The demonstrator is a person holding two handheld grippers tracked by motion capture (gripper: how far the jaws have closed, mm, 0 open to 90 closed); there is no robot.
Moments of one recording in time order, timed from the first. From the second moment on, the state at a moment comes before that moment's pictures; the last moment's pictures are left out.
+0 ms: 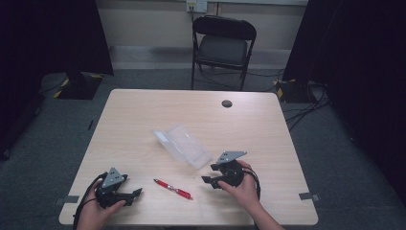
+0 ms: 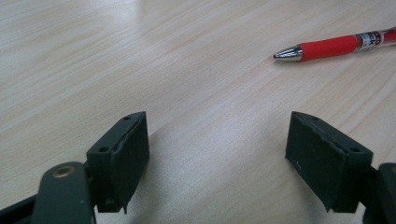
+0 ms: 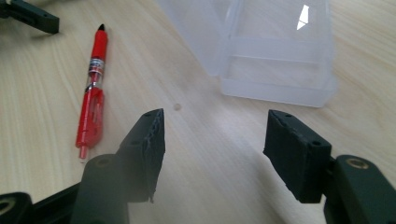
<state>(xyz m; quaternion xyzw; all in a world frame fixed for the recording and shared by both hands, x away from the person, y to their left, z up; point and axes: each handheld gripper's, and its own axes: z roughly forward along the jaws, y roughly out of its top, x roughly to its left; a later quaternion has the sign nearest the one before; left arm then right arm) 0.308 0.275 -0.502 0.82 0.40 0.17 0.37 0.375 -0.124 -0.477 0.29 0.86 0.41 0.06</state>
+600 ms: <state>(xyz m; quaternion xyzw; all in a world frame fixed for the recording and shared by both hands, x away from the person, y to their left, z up) 0.308 0.275 -0.502 0.82 0.40 0.17 0.37 0.354 -0.088 -0.480 0.24 0.88 0.42 0.04</state>
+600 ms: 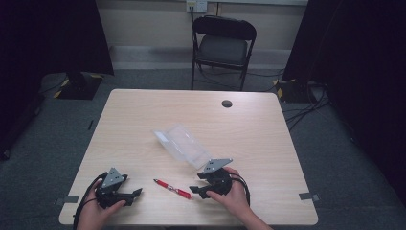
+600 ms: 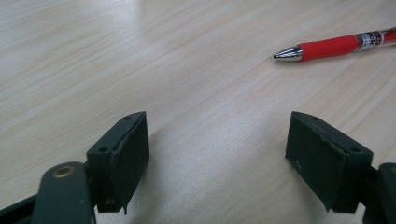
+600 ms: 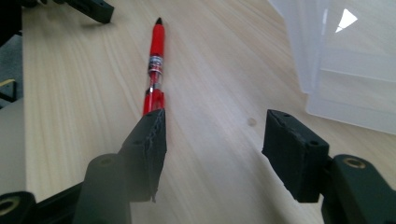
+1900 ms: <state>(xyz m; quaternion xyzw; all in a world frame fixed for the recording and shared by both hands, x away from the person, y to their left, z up) 0.306 0.275 -0.501 0.82 0.40 0.18 0.37 0.341 -0.028 -0.492 0.18 0.89 0.42 0.01</state>
